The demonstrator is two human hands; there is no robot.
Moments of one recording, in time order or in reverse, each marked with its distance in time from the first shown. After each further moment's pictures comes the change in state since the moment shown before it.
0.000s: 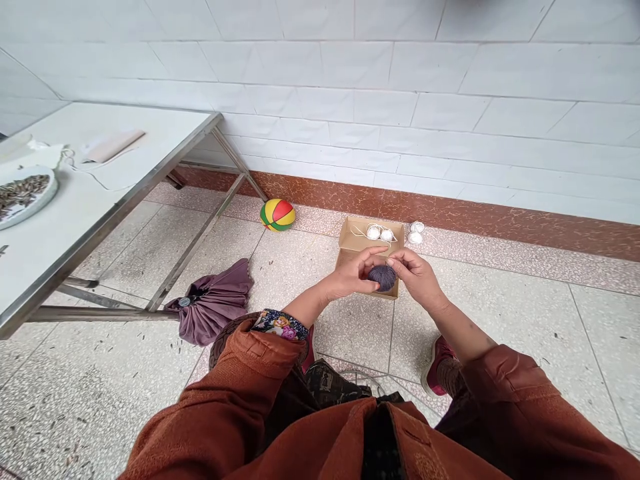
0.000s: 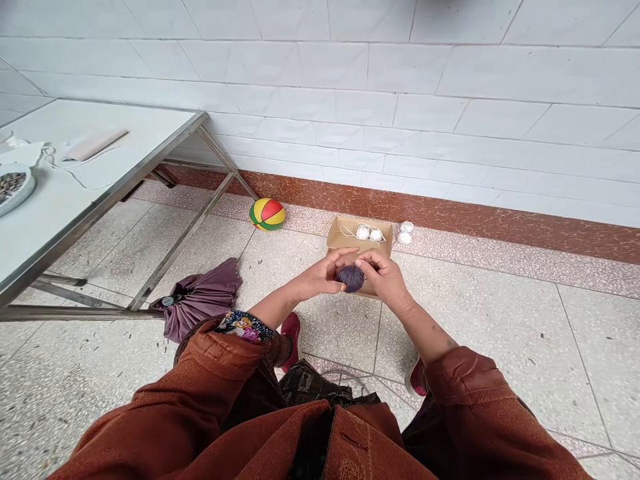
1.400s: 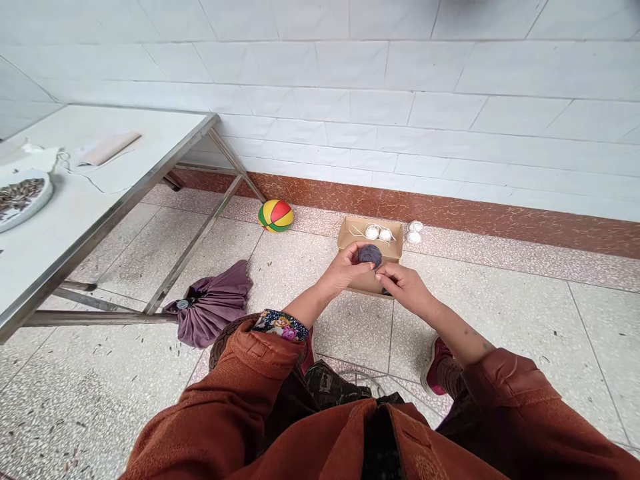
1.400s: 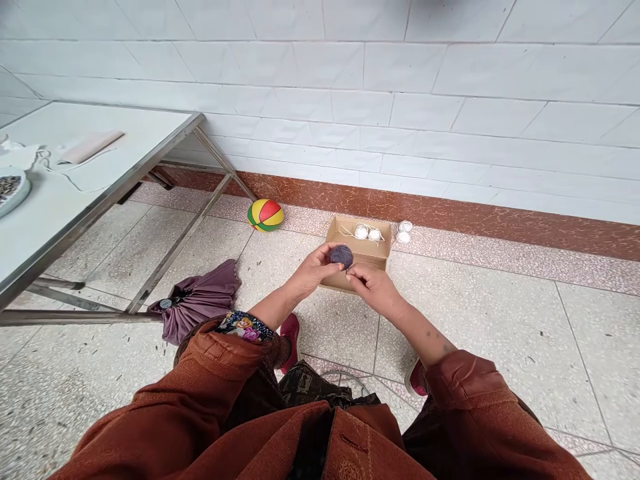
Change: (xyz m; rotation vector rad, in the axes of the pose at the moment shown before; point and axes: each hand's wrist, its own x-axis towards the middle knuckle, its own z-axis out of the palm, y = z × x) left_hand 0.009 -0.005 -0.002 -0.008 0.385 0.020; right_hand -0.012 -0.002 0.005 -0.215 -0.219 -0.082
